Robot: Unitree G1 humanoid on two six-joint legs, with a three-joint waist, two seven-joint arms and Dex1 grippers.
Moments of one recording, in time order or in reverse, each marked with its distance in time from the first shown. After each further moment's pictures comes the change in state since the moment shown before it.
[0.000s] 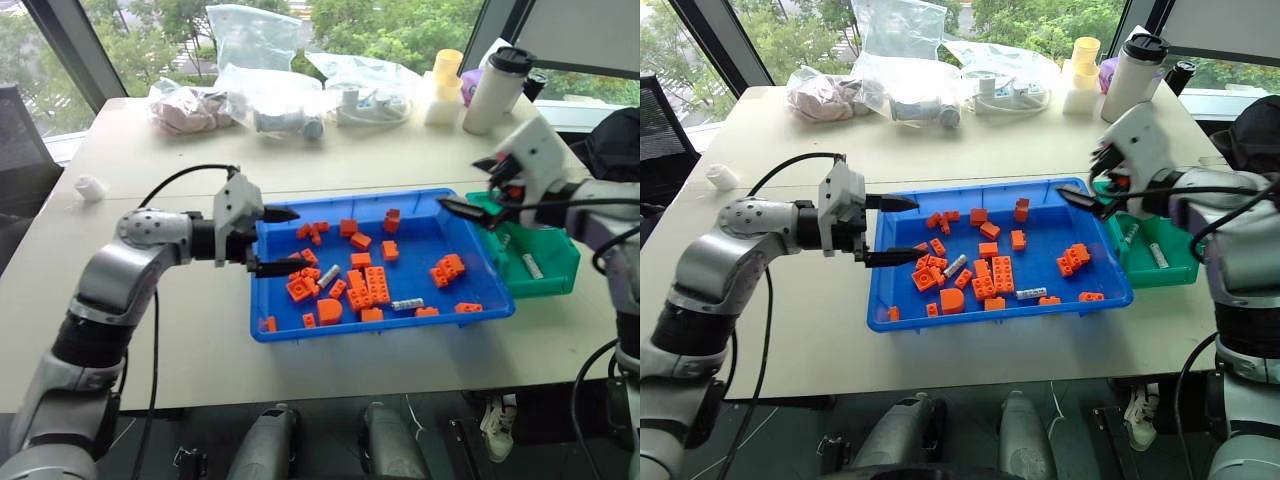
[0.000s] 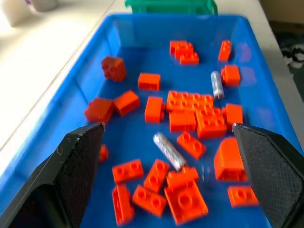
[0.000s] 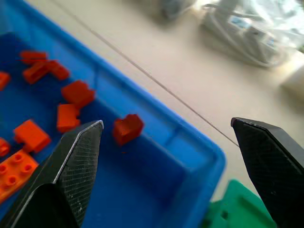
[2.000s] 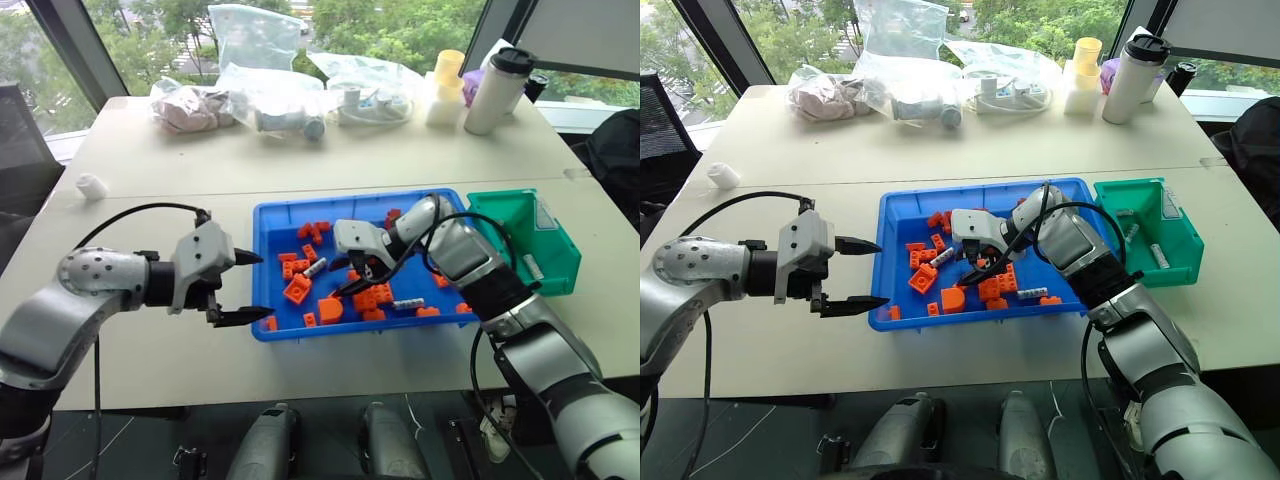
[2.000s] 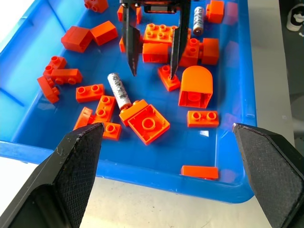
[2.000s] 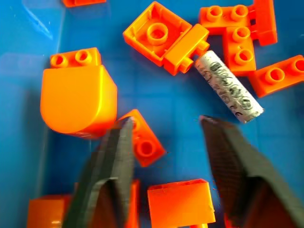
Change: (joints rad) left arm 0.225 0.144 0.118 -0.246 -0.069 0.121 0.093; right arm -0.303 0.414 0.400 0.540 -0.312 -0.284 0.458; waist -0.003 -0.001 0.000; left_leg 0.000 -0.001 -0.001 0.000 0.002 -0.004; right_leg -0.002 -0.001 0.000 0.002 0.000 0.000
